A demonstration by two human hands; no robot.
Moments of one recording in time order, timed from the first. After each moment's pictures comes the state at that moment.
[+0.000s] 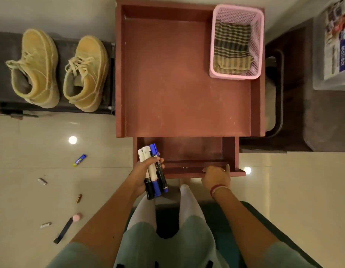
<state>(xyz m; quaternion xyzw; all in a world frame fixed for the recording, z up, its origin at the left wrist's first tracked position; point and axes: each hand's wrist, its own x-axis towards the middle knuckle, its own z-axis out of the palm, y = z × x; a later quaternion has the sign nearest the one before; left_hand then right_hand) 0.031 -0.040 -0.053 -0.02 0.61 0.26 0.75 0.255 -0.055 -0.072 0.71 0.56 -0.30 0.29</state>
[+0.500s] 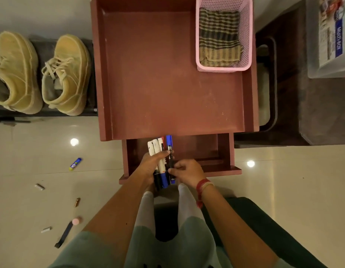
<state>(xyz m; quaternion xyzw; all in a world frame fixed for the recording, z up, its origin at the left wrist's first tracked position) 0.085 -0.016 -0.082 0.03 0.66 0.20 0.72 0.221 -0.033 -0.059 0.68 0.35 -0.64 0.00</state>
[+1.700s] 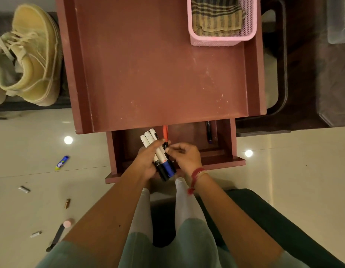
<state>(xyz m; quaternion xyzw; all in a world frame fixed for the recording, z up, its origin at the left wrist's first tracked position) 0.102 -0.019 -0.137 -0.06 0.64 0.22 0.74 0.220 -0.039 -0.123 0.73 0.24 -0.61 -0.19</state>
